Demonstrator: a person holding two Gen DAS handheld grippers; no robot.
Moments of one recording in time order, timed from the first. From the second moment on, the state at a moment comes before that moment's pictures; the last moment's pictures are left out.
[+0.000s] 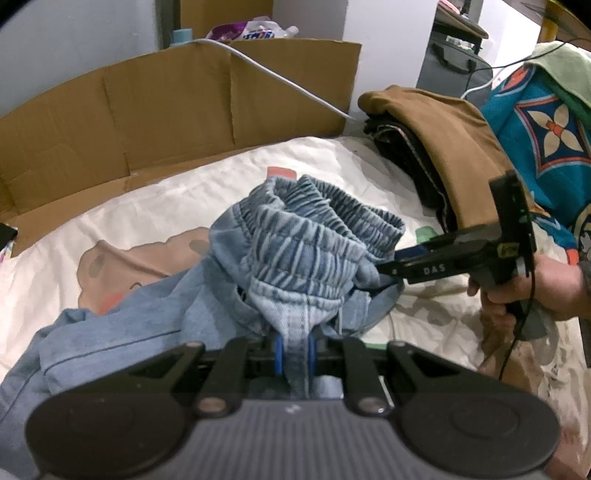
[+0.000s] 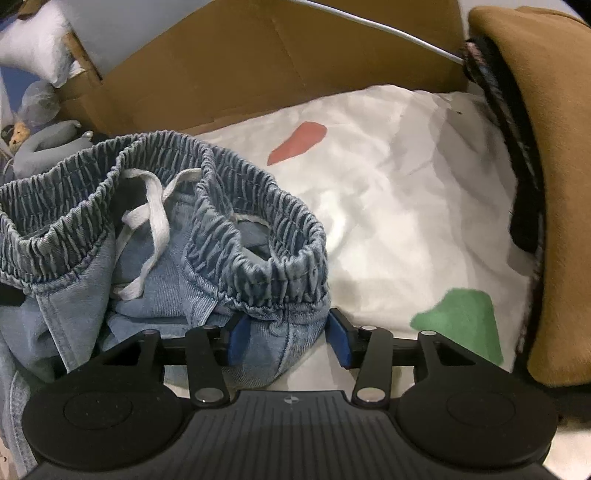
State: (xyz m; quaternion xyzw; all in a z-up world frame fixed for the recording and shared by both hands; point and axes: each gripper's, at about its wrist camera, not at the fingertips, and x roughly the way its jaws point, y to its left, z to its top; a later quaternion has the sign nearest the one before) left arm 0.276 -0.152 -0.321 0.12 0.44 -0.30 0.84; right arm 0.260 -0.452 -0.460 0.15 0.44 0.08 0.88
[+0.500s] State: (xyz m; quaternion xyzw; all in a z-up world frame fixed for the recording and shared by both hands) left arm 0.278 -0.147 -0.322 0.10 0.44 -0.30 0.84; right arm 0.242 -0.450 -0.436 0.17 0.41 0.09 0.89
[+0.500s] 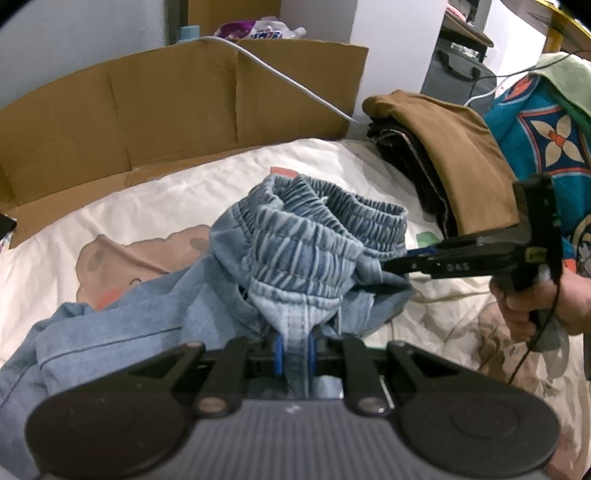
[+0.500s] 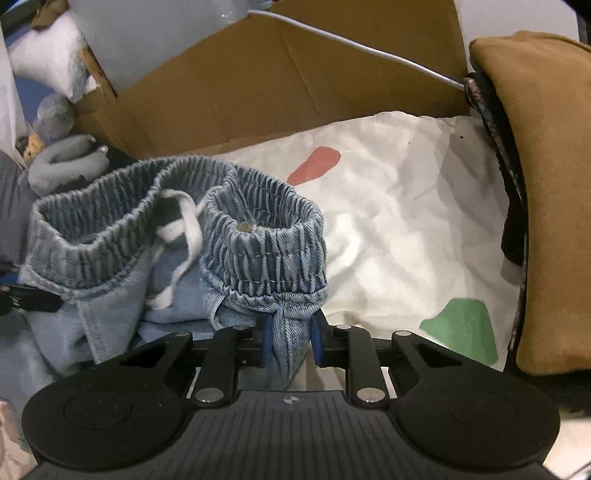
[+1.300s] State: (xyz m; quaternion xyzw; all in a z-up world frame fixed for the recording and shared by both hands) left arm 0.287 -0.130 -0.340 0.02 0.44 -0.33 0.84; right arm 0.258 -0.468 -0.458 0.27 0.43 0.17 0.84
